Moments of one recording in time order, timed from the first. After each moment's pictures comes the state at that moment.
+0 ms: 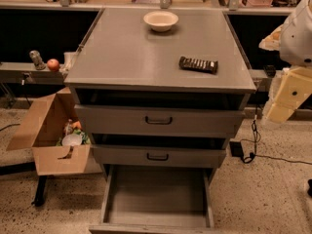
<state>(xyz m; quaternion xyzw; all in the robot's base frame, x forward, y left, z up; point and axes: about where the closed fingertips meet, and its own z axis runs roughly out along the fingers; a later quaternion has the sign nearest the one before) 0.438 -0.216 0.978 -0.60 0.78 -0.04 0.16</state>
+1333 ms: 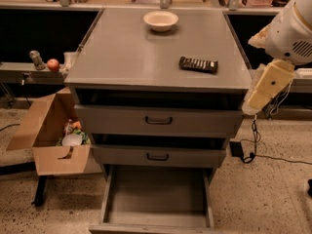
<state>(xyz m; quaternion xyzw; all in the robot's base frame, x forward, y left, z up) 0.483 -0.210 0.963 -0.58 0.79 0.01 0.21</state>
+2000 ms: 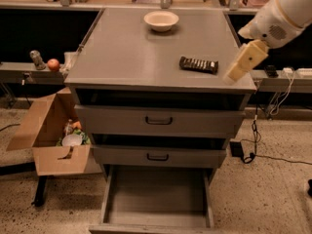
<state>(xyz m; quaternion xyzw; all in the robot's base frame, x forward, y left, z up) 0.579 -0.213 0.947 -0.52 0.81 0.07 0.26</state>
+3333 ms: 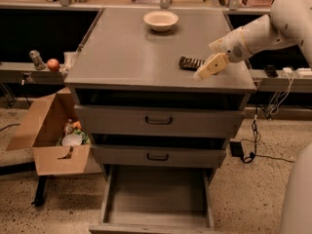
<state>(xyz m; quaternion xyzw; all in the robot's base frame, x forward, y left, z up) 0.706 -0.176 0.858 -0.48 0.77 0.20 0.36</state>
